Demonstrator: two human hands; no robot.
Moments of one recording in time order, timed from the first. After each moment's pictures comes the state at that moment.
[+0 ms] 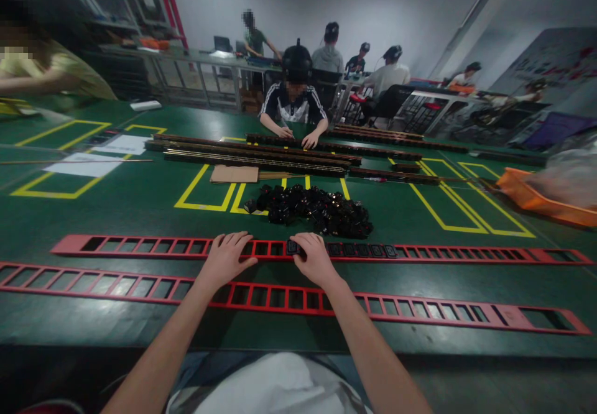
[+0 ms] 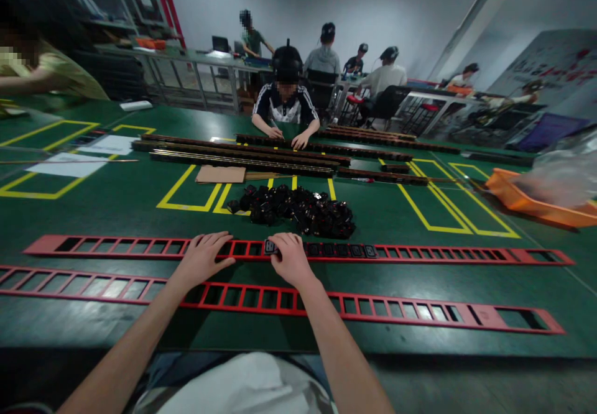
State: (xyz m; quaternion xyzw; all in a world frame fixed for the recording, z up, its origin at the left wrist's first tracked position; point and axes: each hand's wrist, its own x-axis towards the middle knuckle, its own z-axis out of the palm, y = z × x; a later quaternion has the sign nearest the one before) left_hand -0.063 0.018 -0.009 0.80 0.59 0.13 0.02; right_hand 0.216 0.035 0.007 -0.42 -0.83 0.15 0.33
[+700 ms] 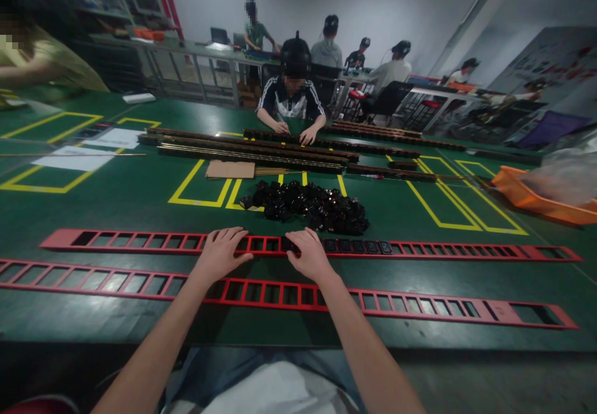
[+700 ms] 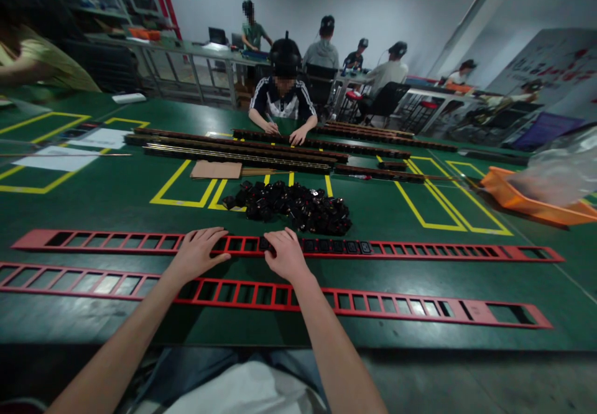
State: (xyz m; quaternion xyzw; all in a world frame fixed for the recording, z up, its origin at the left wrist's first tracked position) left_hand -0.064 0.022 -0.011 0.80 0.59 0.14 0.02; right_hand 0.216 0.036 0.004 -0.43 -0.85 0.12 0.29
